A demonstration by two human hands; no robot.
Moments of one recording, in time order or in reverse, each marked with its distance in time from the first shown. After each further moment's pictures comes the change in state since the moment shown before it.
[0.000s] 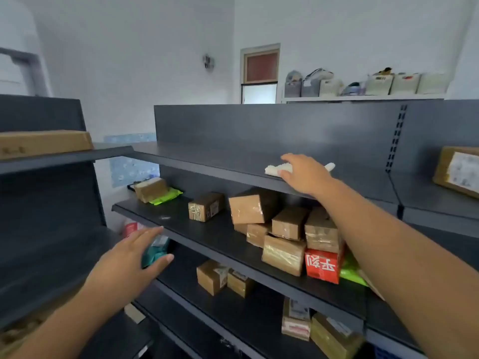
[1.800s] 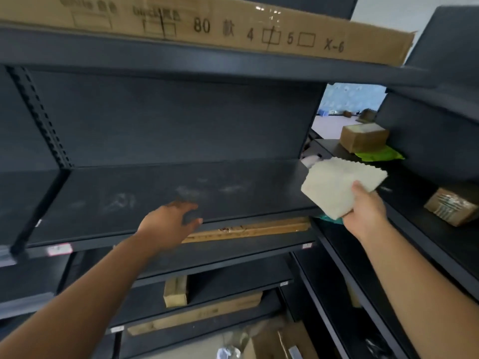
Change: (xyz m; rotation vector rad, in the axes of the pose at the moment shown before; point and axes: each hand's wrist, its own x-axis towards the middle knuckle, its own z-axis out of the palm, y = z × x) left_hand -0.107 -0.482 -0.036 0.059 -0.144 -0.738; right_hand 0.032 -0.438 0.394 1.643 -0.438 0.617
